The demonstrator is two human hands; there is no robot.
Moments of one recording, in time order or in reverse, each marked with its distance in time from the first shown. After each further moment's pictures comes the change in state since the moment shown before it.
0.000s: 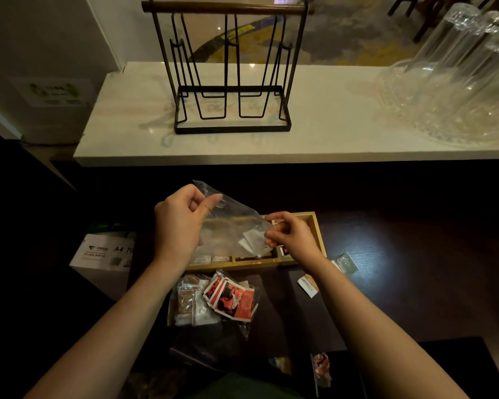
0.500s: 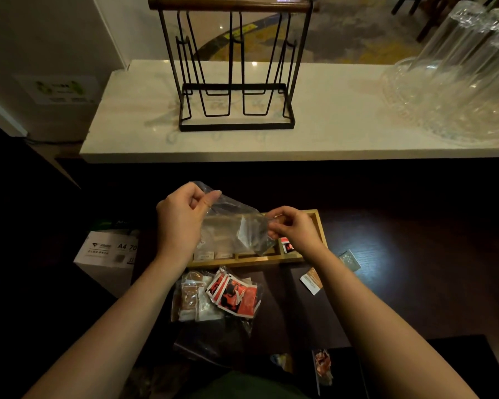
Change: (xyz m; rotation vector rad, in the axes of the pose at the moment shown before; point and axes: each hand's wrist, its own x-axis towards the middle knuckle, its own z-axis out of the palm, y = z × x) left_hand 0.001 -0.012 0.000 -0.003 0.017 -0.005; right_hand 0.007 -0.005 -0.002 -0.072 0.013 -0.034
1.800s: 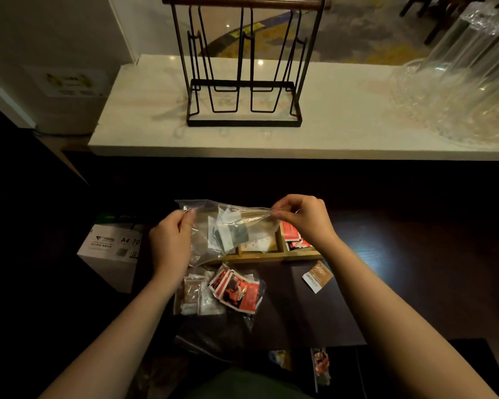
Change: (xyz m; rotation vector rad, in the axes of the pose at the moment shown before) left_hand -0.035 -0.054 -0.002 0.084 0.024 -0.228; right_hand -0.002 -0.040 -0.015 -0.342 0.076 -0.180
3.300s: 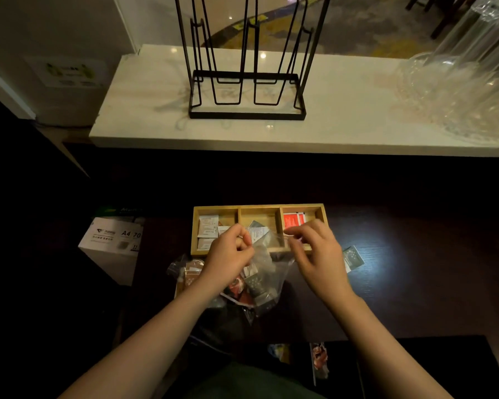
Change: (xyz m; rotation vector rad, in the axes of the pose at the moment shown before) left_hand -0.045 0.032 0.041 -0.182 -0.588 -0.099; right_hand -0.083 -0.009 0.006 -0.190 0.157 -0.122
